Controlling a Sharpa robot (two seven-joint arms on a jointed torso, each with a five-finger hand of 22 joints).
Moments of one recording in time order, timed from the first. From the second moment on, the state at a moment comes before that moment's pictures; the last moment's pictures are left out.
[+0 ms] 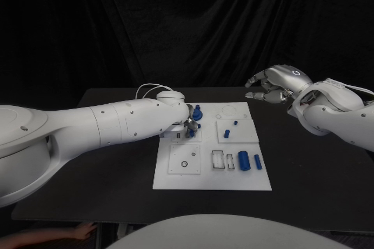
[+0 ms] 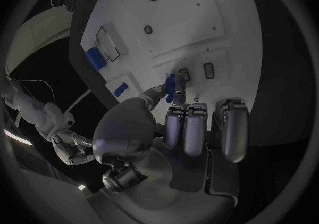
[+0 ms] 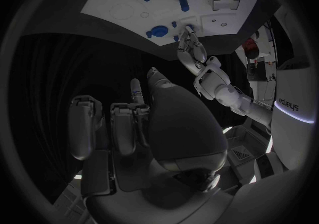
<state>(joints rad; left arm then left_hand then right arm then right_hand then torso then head) 1.27 -0.38 -0.21 1.17 -1.13 0.15 -0.64 0.99 0.05 0.38 -0.04 0.33 1.03 0.03 0.25 0.91 1.47 -0.04 1.57 1.31 1.46 -0.09 1.57 1.31 0.05 1.46 0.03 1.47 1.31 1.36 -0.89 -0.25 1.43 -1.49 -0.54 0.06 1.45 -0.05 0.12 0.28 0.14 0.90 0.12 0.15 0.28 1.46 0.02 1.53 1.31 1.47 -0.04 1.54 1.31 0.03 1.47 0.08 1.43 1.31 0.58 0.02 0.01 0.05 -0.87</state>
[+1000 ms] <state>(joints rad) 1.27 -0.44 -0.21 1.21 -1.13 0.11 -0.65 0.96 0.04 0.42 -0.04 0.33 1.04 0.03 0.24 0.92 1.47 -0.04 1.57 1.31 1.46 -0.09 1.57 1.31 0.05 1.46 0.03 1.47 1.31 1.36 -0.90 -0.25 1.44 -1.49 -0.53 0.06 1.45 -0.05 0.12 0.28 0.14 0.90 0.12 0.15 0.28 1.46 0.02 1.53 1.31 1.47 -0.04 1.54 1.31 0.03 1.47 0.08 1.43 1.31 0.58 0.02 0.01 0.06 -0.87</state>
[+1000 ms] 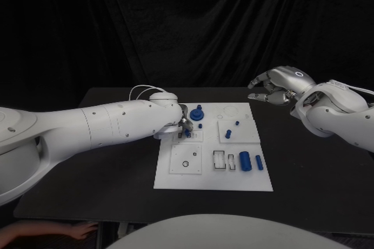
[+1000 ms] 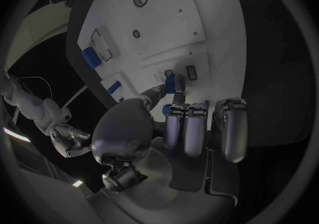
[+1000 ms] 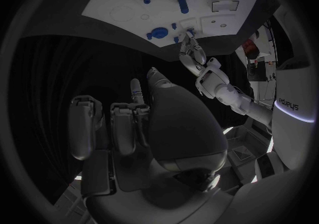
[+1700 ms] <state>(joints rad) 1.25 -0.44 -0.21 1.22 -1.13 0.10 -0.65 0.95 0.04 0.43 -0.04 0.32 1.05 0.03 0.24 0.93 1.47 -0.04 1.57 1.31 1.46 -0.09 1.57 1.31 0.05 1.46 0.03 1.47 1.31 1.36 -0.90 -0.25 1.43 -1.49 -0.53 0.05 1.45 -0.05 0.12 0.28 0.14 0.90 0.12 0.15 0.27 1.46 0.02 1.53 1.31 1.47 -0.04 1.54 1.31 0.03 1.47 0.08 1.42 1.31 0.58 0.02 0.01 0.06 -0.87</state>
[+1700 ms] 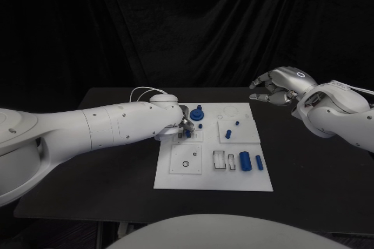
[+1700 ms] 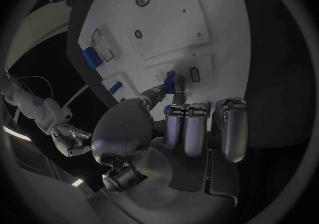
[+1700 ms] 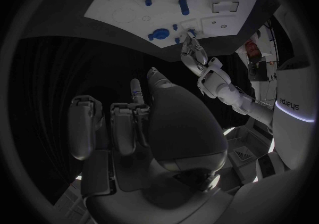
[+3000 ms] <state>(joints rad) 1.23 -0.45 -0.21 1.23 -1.14 0.06 -0.64 0.93 0.04 0.44 -0.03 0.30 1.05 0.04 0.23 0.93 1.47 -0.04 1.57 1.31 1.46 -0.09 1.57 1.31 0.05 1.46 0.02 1.46 1.31 1.36 -0.90 -0.25 1.43 -1.49 -0.52 0.04 1.45 -0.05 0.12 0.28 0.14 0.90 0.12 0.15 0.27 1.46 0.02 1.53 1.31 1.47 -0.04 1.54 1.31 0.03 1.47 0.08 1.42 1.31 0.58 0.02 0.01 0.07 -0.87</state>
